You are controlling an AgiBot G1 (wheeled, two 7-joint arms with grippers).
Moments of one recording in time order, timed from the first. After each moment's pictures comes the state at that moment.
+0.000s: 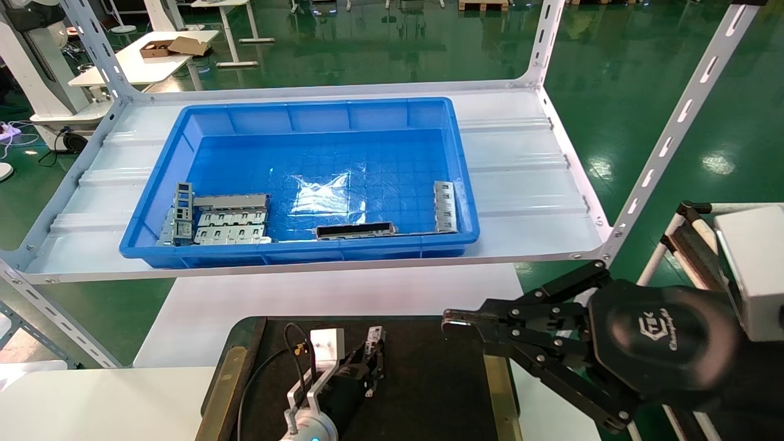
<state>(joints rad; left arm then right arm) -0.84 1.33 0.95 -0.94 0.90 -0.25 -0.41 1.09 -0.59 -0.35 1.28 -0.69 -1.47 0.15</state>
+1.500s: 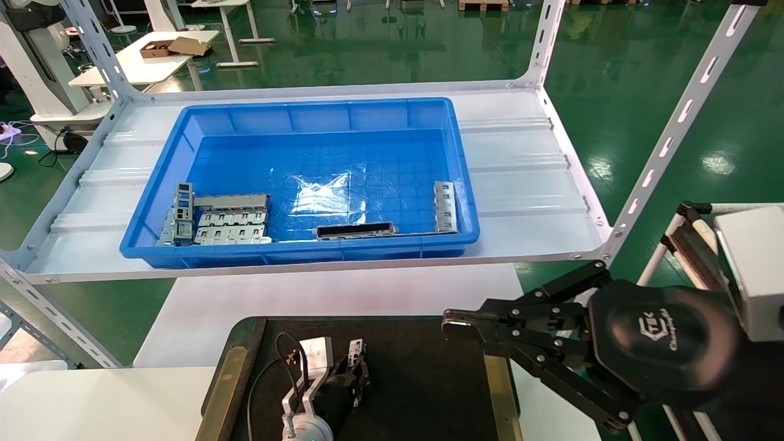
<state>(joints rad) -0.93 1.36 1.23 -0.83 0.76 -0.43 -0.55 1.09 -0.59 -0.35 1.28 -0.68 -1.47 0.15</state>
